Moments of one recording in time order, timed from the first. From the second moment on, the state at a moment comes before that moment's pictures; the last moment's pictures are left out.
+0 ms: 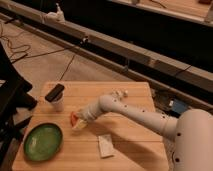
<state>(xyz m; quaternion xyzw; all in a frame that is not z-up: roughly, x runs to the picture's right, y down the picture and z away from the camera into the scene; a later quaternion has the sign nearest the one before) -0.163 0.186 0.844 -0.34 -0.40 0.19 0.83</state>
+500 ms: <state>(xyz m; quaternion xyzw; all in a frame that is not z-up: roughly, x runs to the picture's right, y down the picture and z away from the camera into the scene) -0.163 0.195 0.851 -0.34 -0.39 0.20 0.83</state>
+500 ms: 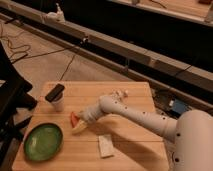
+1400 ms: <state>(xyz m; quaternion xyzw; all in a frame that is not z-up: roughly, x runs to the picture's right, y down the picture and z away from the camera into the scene) -0.141 0.191 0.856 -0.33 -0.38 0.22 0.84</state>
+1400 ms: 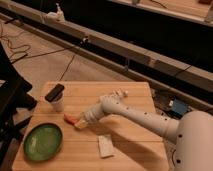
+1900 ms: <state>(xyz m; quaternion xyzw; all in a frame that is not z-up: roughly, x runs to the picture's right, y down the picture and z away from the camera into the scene) -0.093 0.194 0.851 -0.32 -0.34 0.25 0.85</state>
